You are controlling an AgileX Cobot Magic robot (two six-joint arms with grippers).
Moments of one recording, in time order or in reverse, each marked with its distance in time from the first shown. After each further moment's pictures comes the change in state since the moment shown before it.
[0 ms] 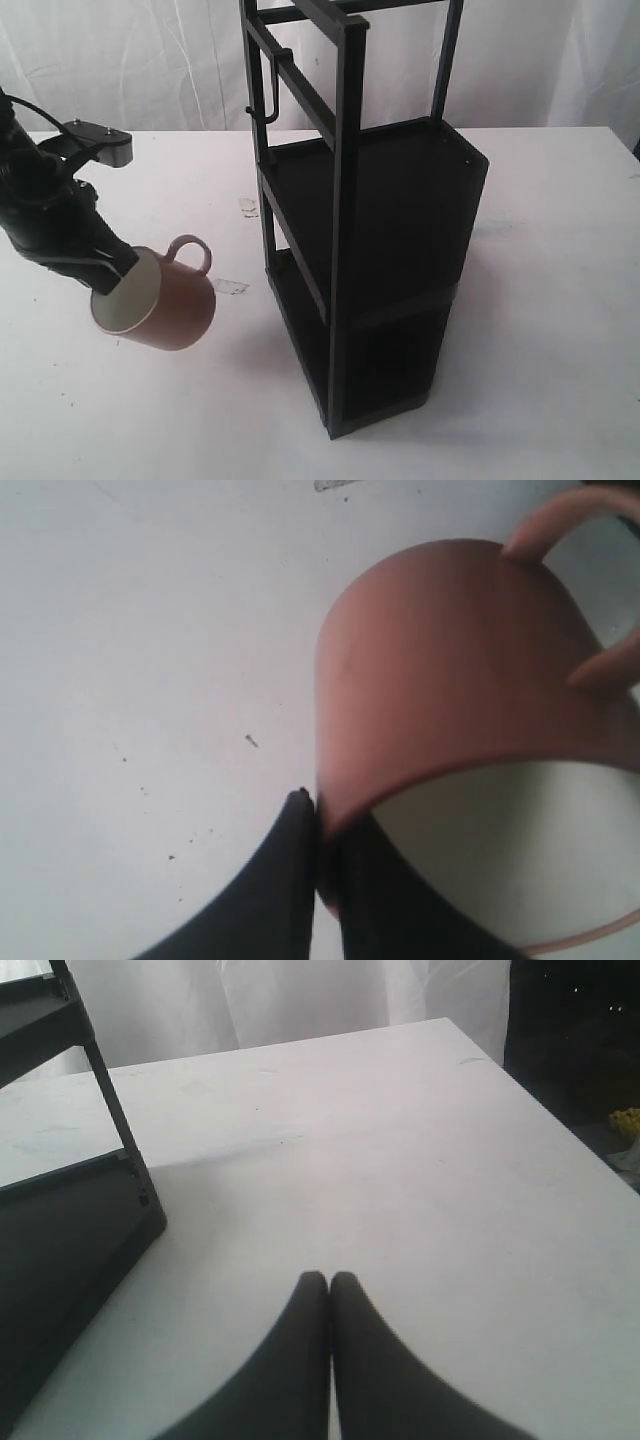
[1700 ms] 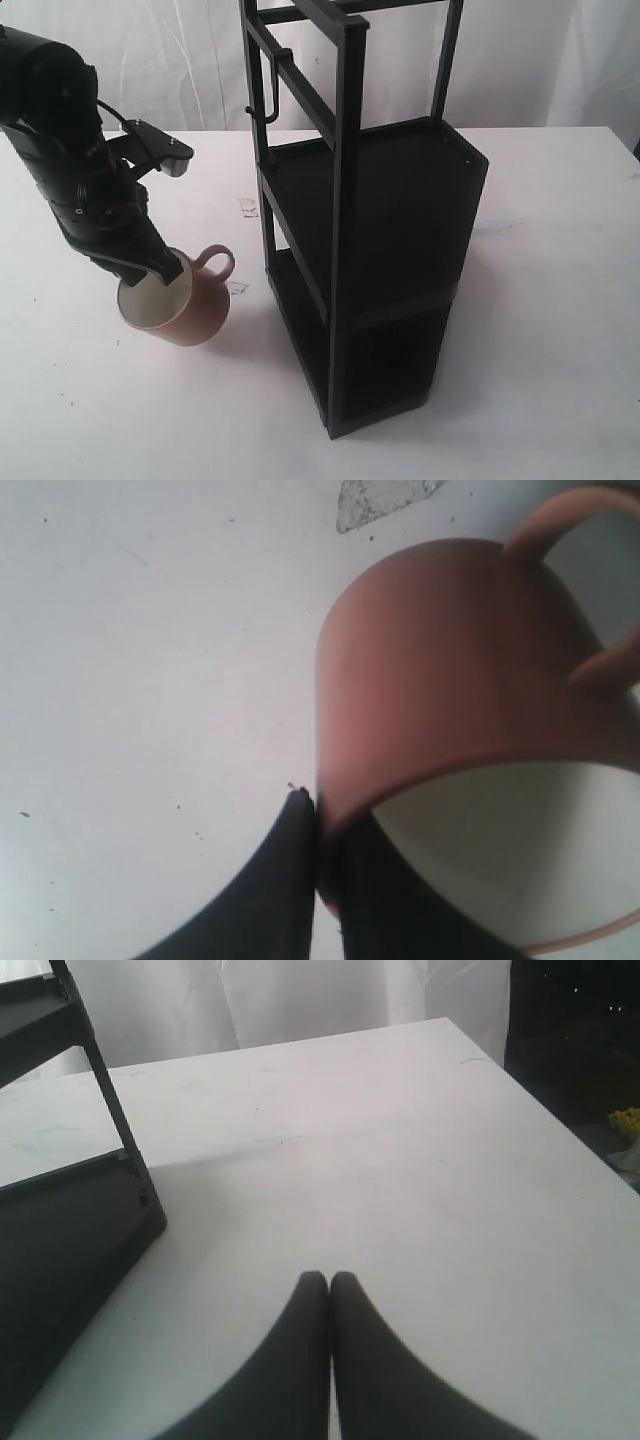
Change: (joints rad) left arm -0.173 0.102 -0.107 0.289 0.004 -0.218; right arm 0.000 0.000 0.000 0.000 0.000 0.000
